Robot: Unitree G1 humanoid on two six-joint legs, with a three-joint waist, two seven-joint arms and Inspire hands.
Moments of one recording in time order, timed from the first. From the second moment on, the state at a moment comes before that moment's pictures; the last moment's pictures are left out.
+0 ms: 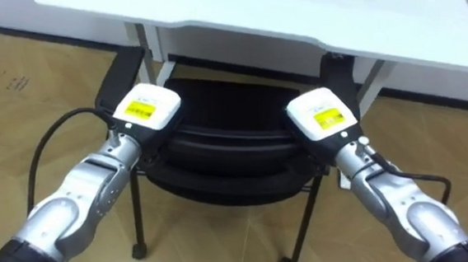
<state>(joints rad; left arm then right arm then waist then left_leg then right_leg) -0.20 0.49 -0.45 0.18 0.99 0.08 -0.02 -0.29 -0.57 0.52 0.33 -1.08 -0.11 -0.15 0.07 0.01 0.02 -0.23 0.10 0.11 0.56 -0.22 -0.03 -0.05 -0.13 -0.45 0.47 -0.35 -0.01</state>
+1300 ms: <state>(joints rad) -0.33 0.46 -0.33 0.22 1.03 -0.12 -0.02 -0.30 -0.51 0.45 0.27 -0.90 -0.17 -0.13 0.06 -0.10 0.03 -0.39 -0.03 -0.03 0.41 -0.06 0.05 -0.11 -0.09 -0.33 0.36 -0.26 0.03</state>
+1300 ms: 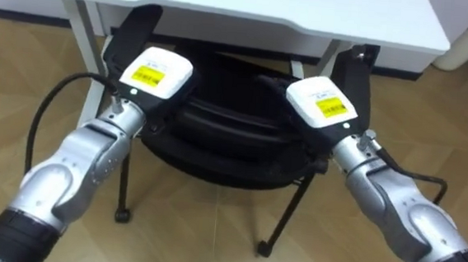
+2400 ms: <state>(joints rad) -0.73 1.27 0.39 0.00 0.58 -0.26 0.60 -0.66 -1.39 -0.32 -0.01 -0.55 -0.28 -0.55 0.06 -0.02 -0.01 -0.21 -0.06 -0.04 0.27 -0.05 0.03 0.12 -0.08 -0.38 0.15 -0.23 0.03</state>
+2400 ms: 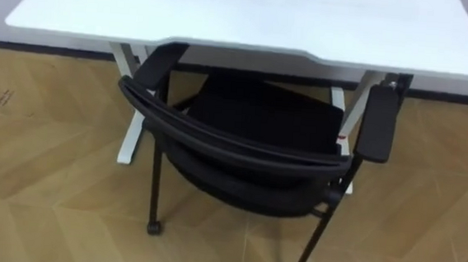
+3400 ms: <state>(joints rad) 0.34 0.24 0.23 0.72 -0.20 -0.11 0.37 0.40 -0.28 -0.35 0.77 0.49 -0.07 -0.34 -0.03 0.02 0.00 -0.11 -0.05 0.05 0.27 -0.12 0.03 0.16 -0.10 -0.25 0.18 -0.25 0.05</state>
